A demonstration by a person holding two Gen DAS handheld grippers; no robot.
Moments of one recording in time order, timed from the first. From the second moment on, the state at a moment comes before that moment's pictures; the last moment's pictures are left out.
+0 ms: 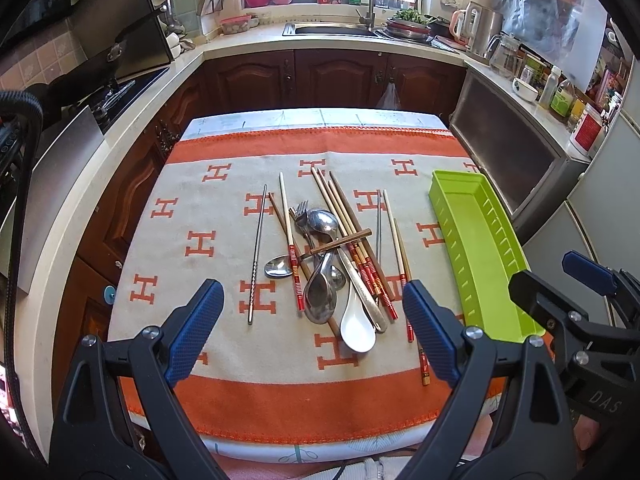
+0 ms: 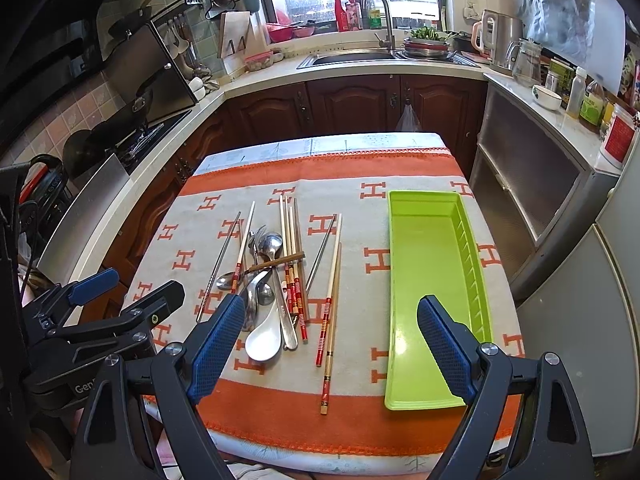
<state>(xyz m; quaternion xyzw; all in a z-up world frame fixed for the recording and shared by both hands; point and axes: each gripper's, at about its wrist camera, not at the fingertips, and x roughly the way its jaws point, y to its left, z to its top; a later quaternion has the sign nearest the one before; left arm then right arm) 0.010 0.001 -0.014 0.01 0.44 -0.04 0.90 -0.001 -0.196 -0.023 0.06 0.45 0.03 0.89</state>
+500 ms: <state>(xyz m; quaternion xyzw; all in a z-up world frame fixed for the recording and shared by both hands) 0.010 0.002 -0.015 0.01 0.44 -0.04 0.90 -0.001 -0.194 -0.025 0.06 0.45 0.03 0.89</state>
